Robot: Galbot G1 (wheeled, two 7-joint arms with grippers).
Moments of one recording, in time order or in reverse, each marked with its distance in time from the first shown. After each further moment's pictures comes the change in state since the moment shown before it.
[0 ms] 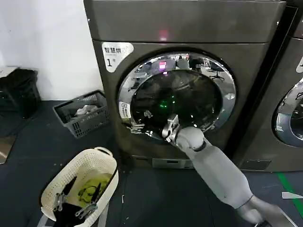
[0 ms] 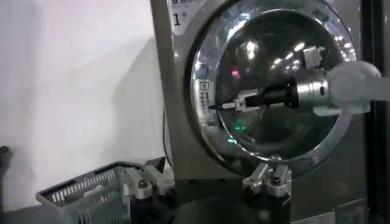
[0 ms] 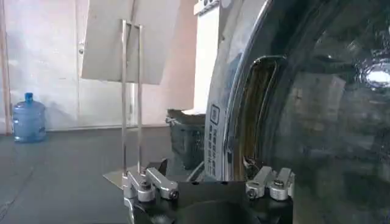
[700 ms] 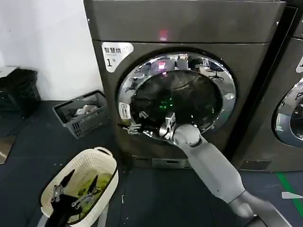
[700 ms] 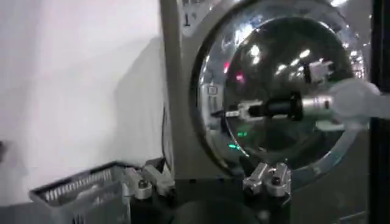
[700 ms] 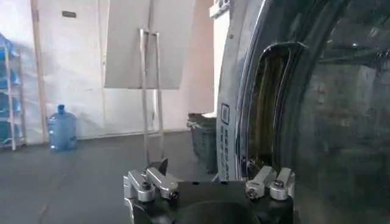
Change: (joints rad) left arm -0.111 0.115 -0.053 0.044 -0.172 0.151 -0.024; right arm 0.000 0.013 0.021 -0.033 0.005 -0.019 -0.185
